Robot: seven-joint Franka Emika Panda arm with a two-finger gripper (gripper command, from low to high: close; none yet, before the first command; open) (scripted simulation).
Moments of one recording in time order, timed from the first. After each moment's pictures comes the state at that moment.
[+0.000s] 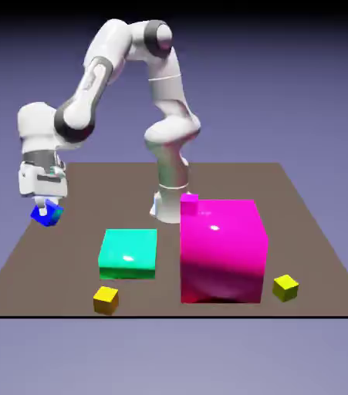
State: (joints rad) arm 0.97 -0.09 -1.56 -2.24 0.51 2.46 1.21
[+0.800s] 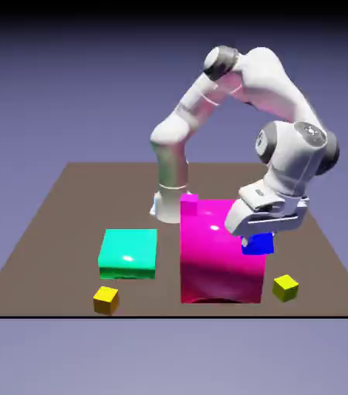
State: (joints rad) arm 1.26 0.78 -1.01 -1.57 0.34 1.71 0.29
